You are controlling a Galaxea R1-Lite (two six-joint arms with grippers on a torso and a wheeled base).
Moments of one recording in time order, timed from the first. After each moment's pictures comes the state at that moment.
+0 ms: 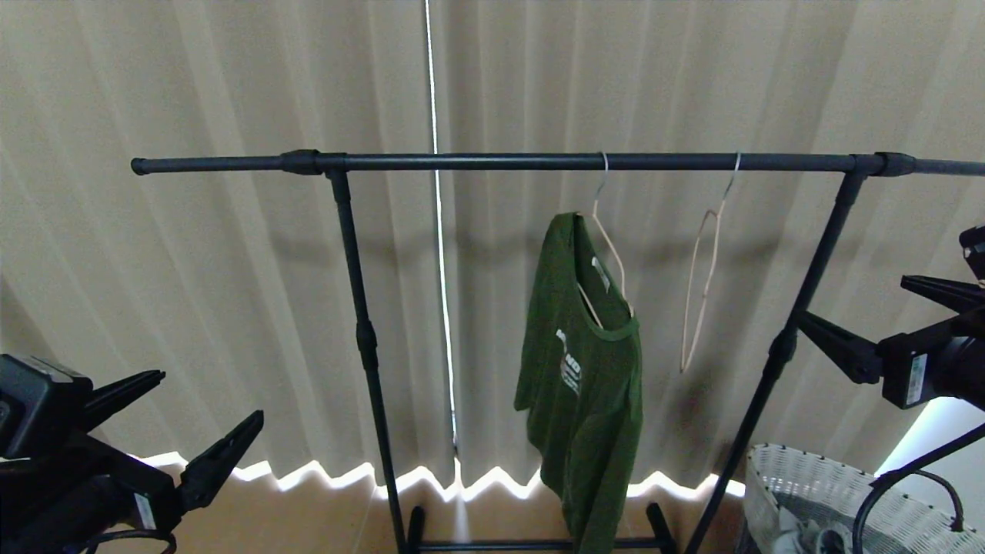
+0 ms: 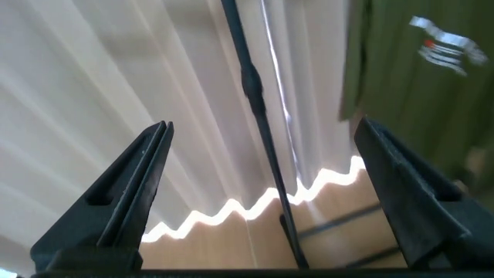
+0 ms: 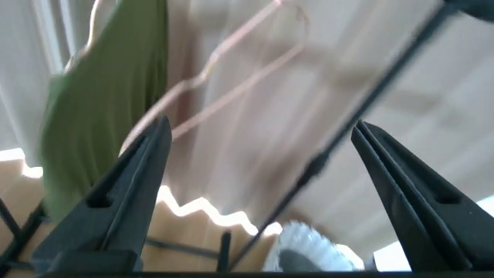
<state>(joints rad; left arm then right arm) -0.26 1.11 -0.12 -0.85 0.05 0.27 0.31 1.17 -0.54 -0.45 -0.26 -0.22</state>
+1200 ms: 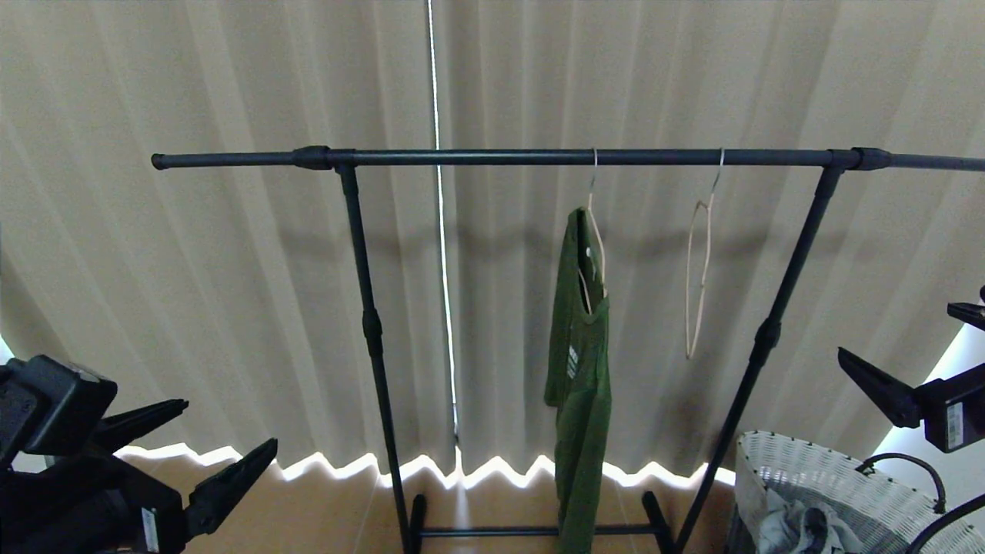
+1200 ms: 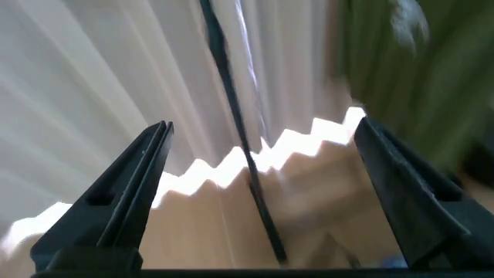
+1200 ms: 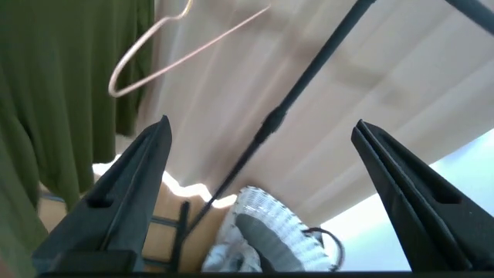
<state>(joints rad) -0.31 1.06 -0.23 -0.52 0.02 0.16 0.22 1.08 -0.43 -0.45 -0.25 -0.38</state>
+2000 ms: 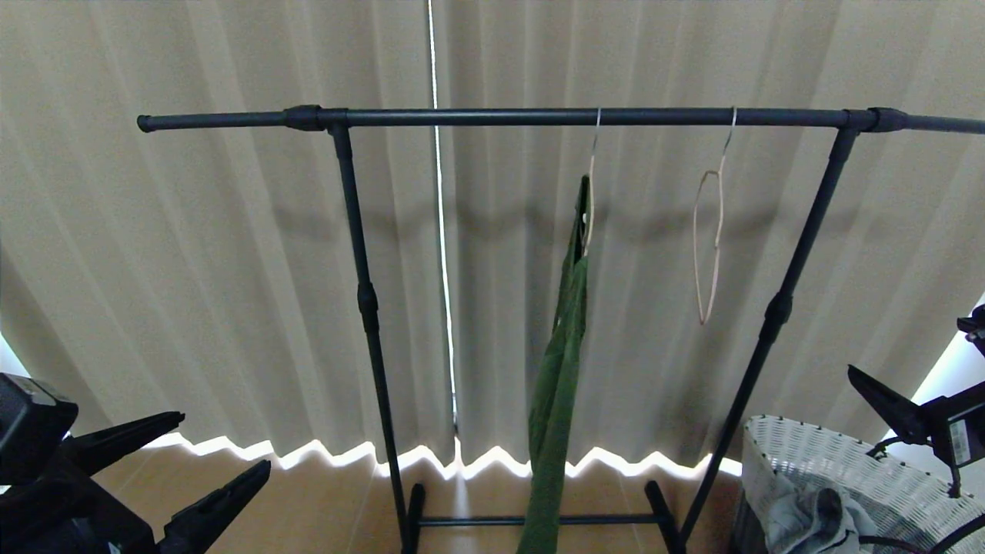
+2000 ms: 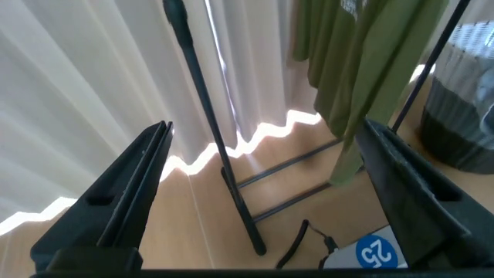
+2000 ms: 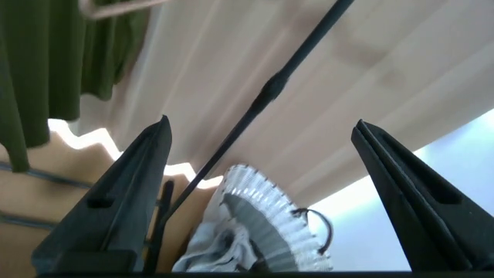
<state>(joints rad) -0.32 0.97 -0.23 -0.46 -0.04 0.14 0.17 1.08 -0.40 -0.45 -0.25 -0.43</state>
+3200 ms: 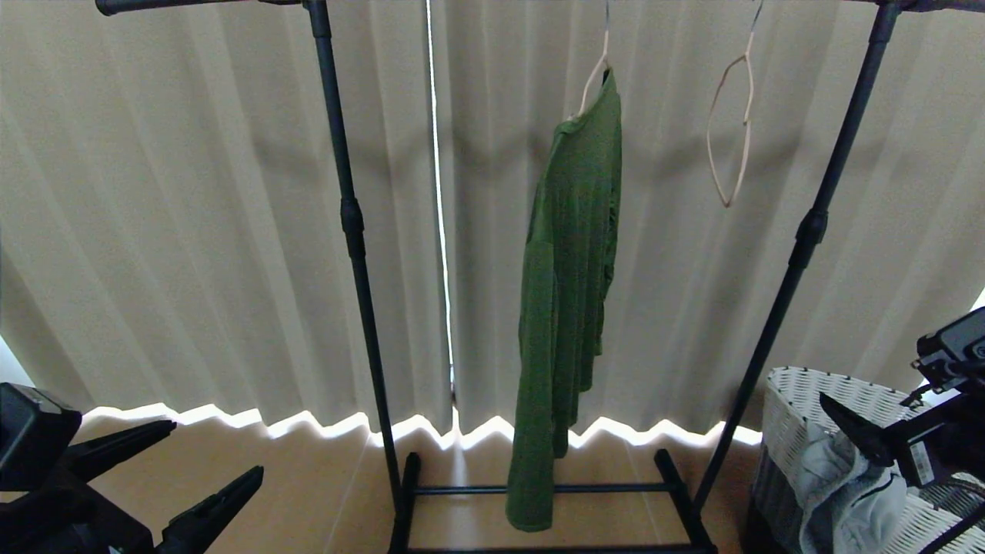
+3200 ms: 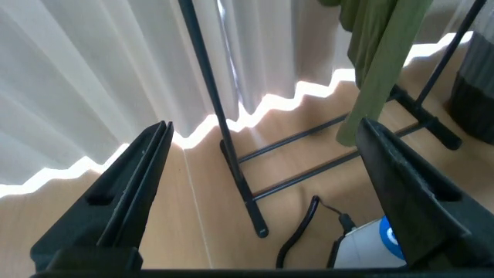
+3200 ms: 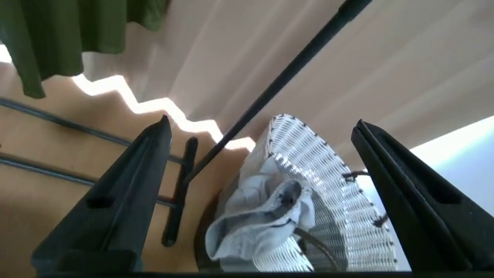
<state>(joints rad) -0.27 0.97 -0.20 -0.46 -0.04 0.16 0.17 1.16 -0.33 -0.51 -0.23 -0.43</state>
